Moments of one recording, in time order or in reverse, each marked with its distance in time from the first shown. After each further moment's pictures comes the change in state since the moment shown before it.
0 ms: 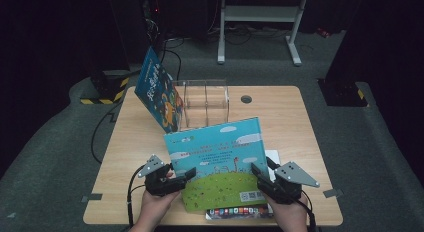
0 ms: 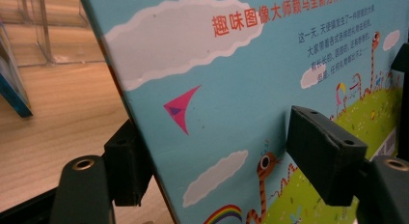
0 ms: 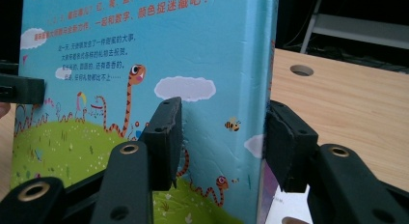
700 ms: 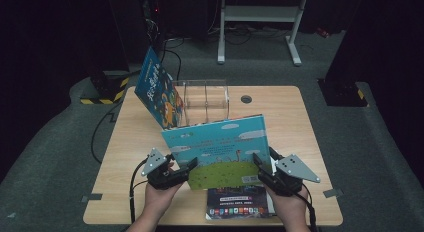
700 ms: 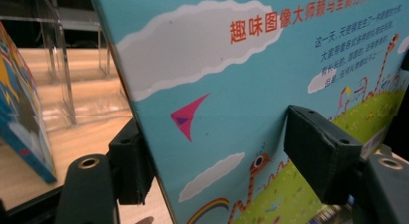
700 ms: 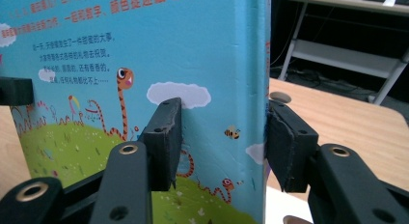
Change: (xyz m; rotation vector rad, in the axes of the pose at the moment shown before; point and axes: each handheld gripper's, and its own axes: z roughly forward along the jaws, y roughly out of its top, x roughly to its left) left arm -0.006 0.016 0.010 -0.121 0.056 0.111; right arm -0.005 0.017 0.005 -0.079 -0.064 -0.051
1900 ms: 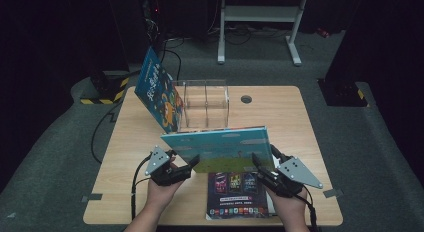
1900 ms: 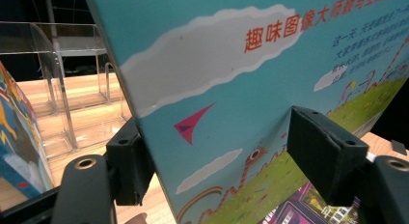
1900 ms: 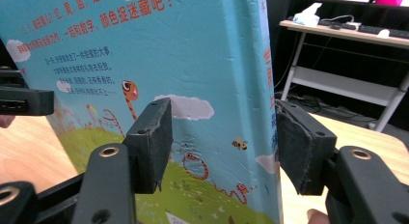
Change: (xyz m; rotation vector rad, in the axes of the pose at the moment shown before) left arm 0.004 -0.003 0.008 -0.043 -0.012 0.079; right arm -0.001 -0.007 -0.002 -0.105 0.020 -0.023
